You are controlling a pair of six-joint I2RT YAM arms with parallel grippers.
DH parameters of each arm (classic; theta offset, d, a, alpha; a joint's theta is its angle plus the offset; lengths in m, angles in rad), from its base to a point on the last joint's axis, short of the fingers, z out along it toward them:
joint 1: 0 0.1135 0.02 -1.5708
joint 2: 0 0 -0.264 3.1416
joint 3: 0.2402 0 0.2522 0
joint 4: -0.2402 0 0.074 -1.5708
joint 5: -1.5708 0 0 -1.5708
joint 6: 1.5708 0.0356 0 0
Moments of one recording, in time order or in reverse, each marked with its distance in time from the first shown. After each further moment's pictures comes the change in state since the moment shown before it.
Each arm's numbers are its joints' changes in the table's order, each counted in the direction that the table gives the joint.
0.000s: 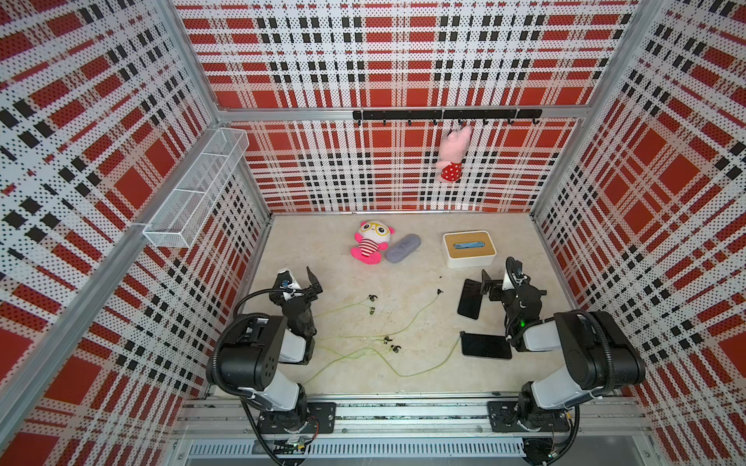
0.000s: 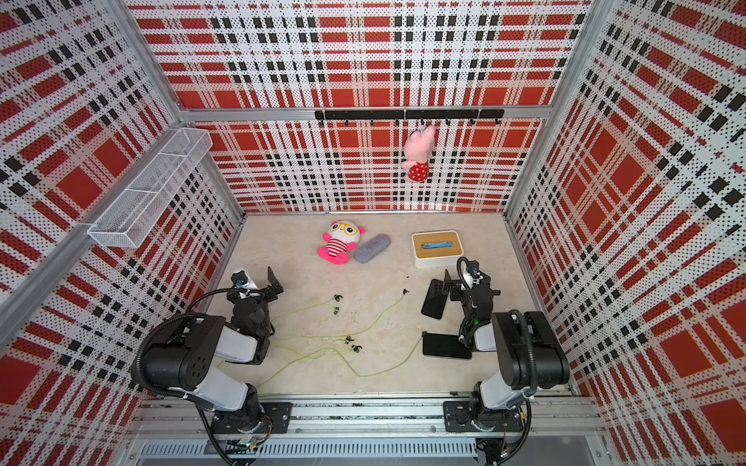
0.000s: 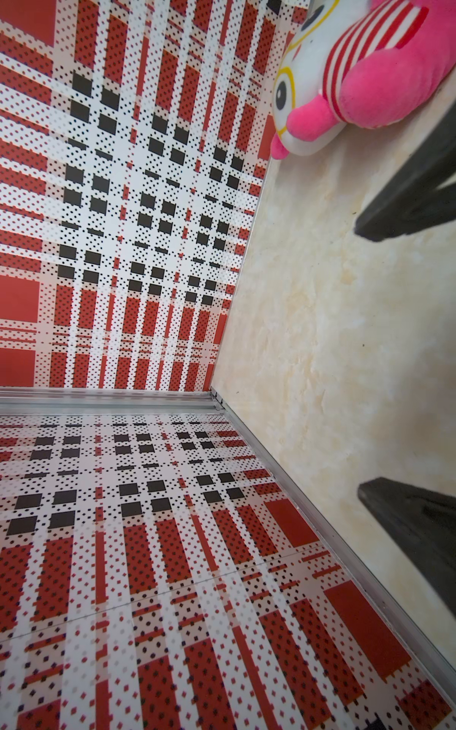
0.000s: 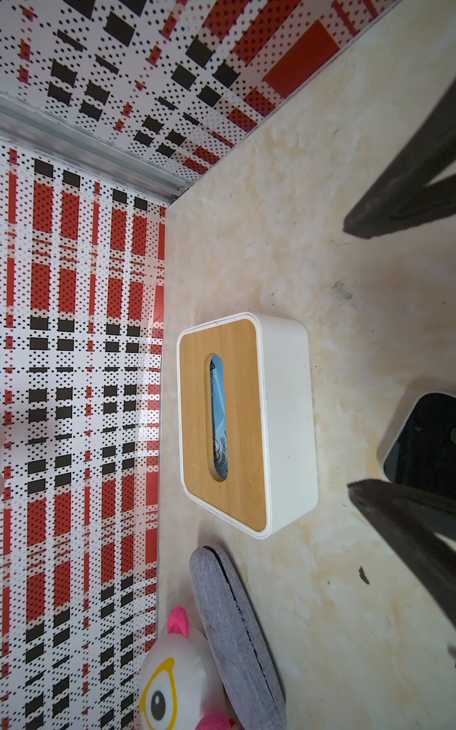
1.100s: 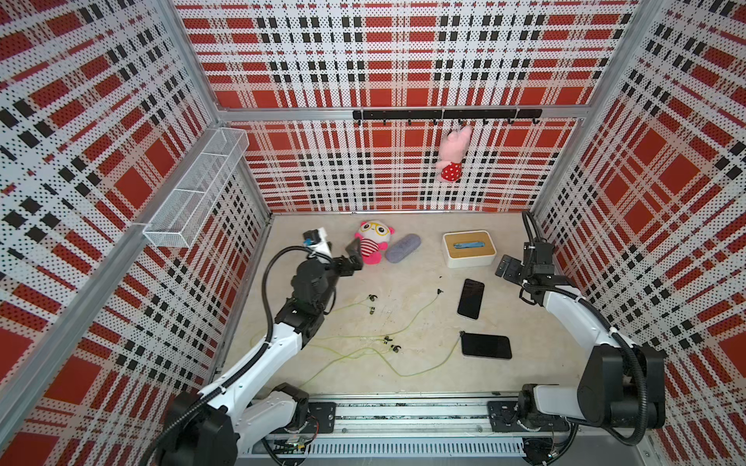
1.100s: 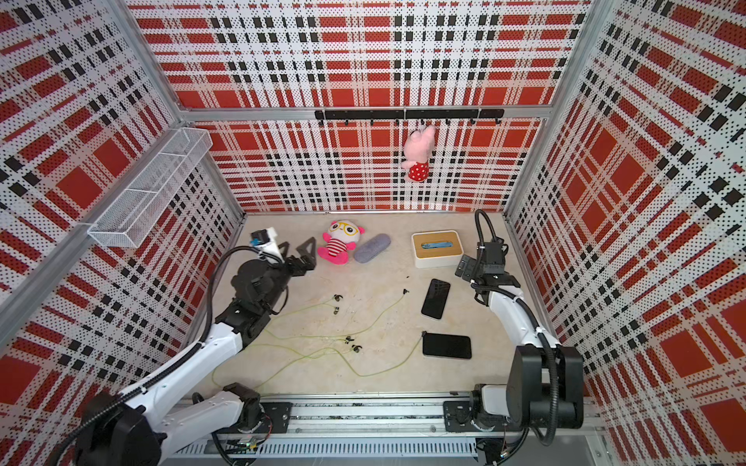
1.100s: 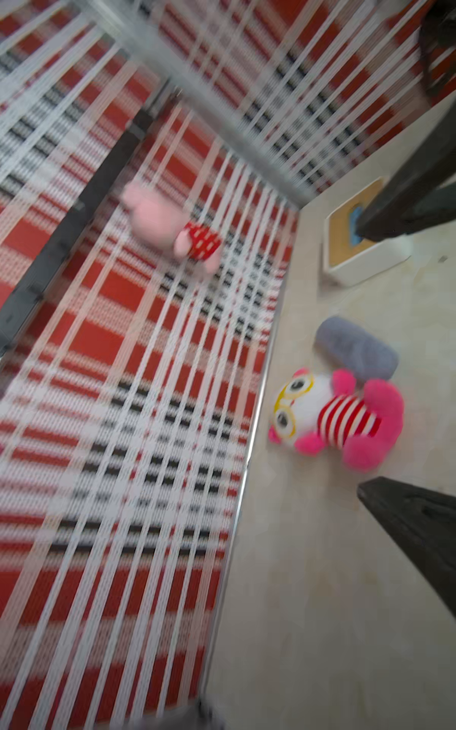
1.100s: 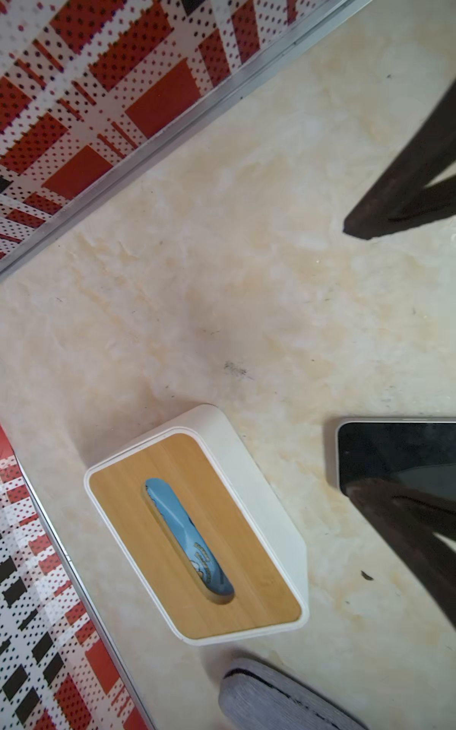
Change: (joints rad) left arm -0.504 -0.462 0.549 -1.131 -0.273 -0.309; right arm -0.050 -0.267 0.594 -1.481 -0.156 0.410
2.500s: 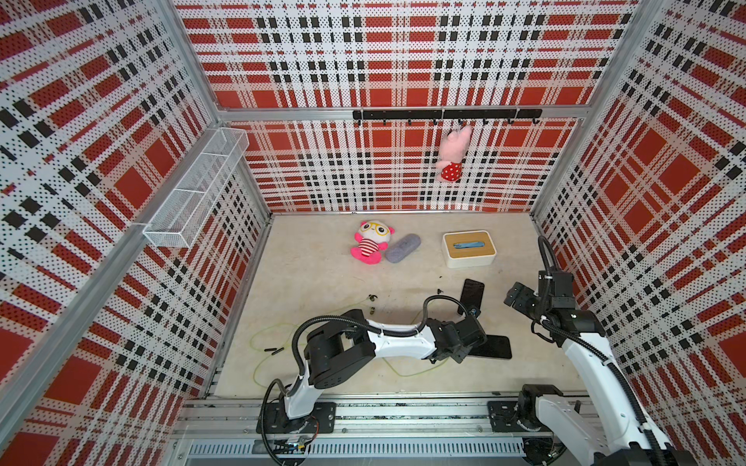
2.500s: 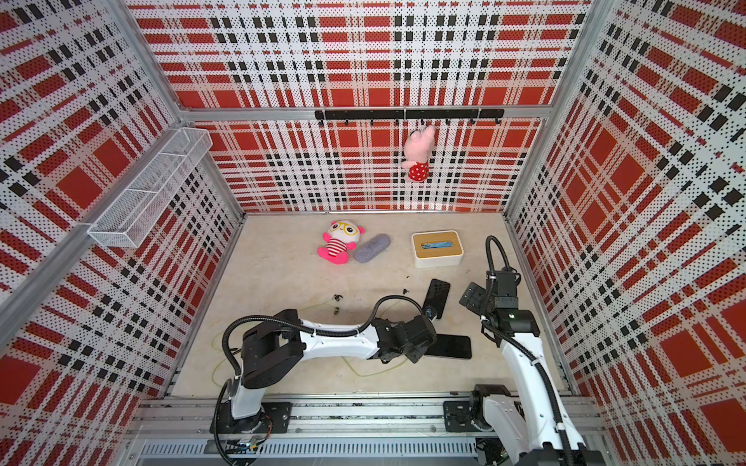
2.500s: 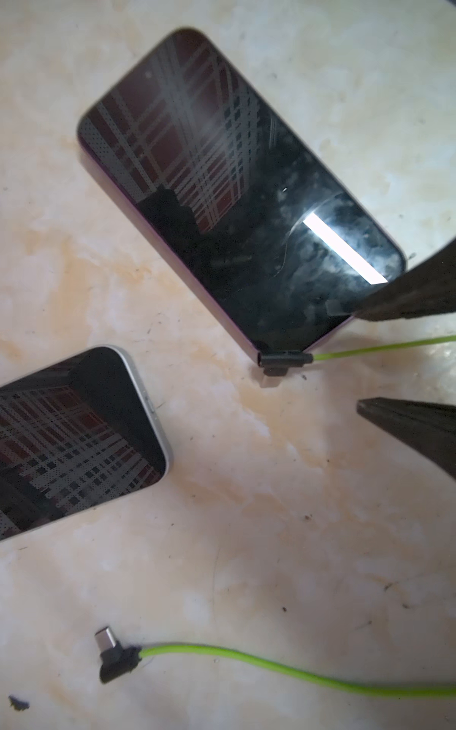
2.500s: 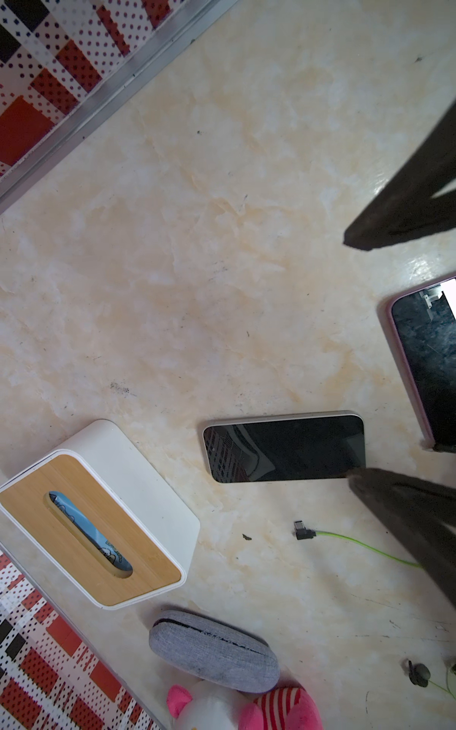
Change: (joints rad) left arm -0.685 0.942 0.637 -0.618 0.090 0.009; right arm 0.000 -0.399 -0.134 -0.339 0.058 0.133
